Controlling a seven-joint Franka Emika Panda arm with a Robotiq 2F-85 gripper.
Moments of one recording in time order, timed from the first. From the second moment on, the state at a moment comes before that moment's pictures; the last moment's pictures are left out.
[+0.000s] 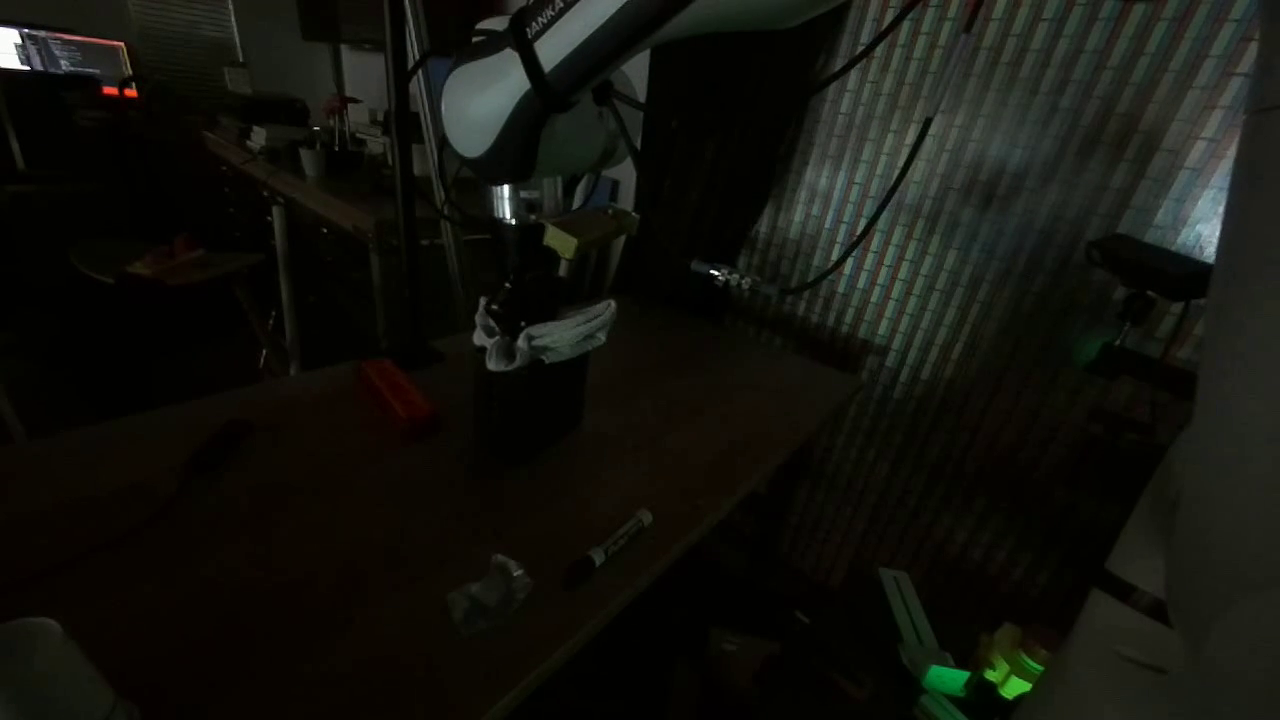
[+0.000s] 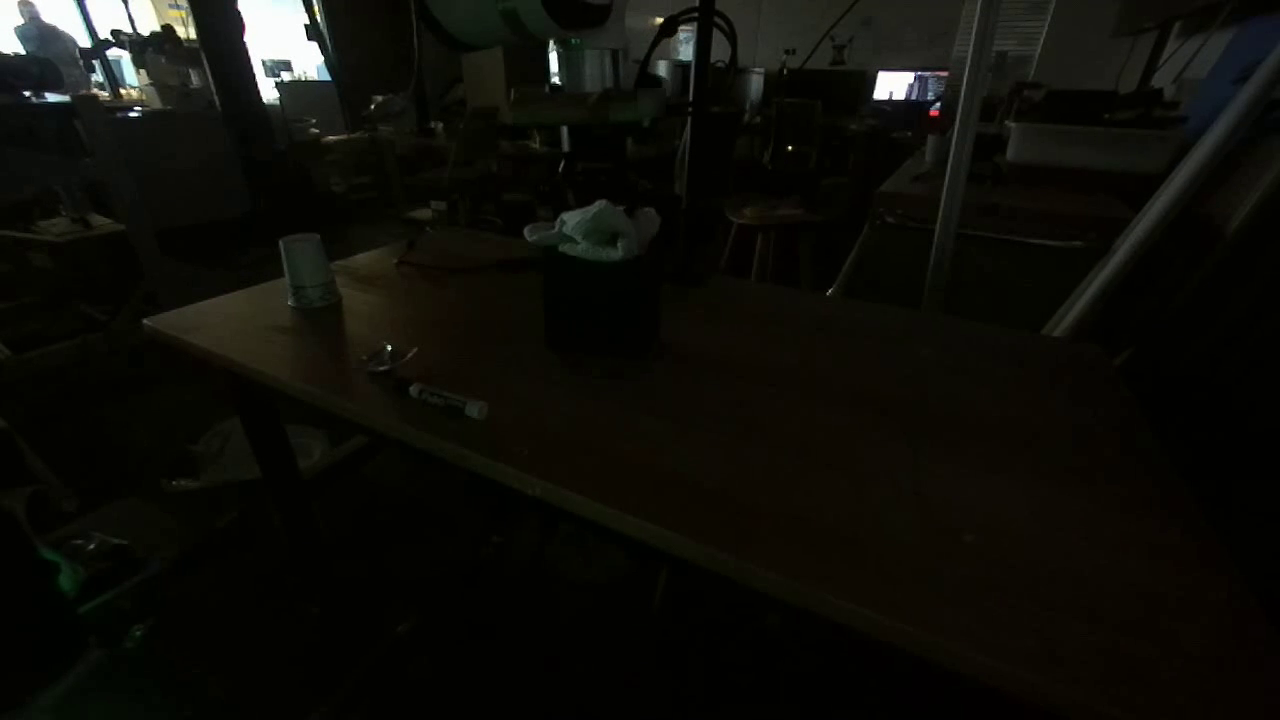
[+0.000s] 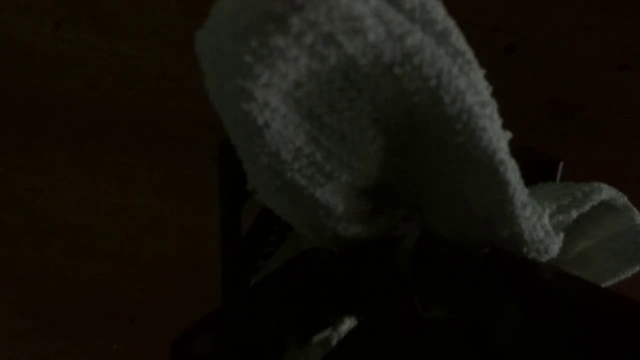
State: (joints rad) arm -0.01 0.28 0.00 -1.89 -0.12 2.13 -0.25
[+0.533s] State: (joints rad) arm -0.01 0.32 0.02 -1.89 -0.05 2.09 -0.31
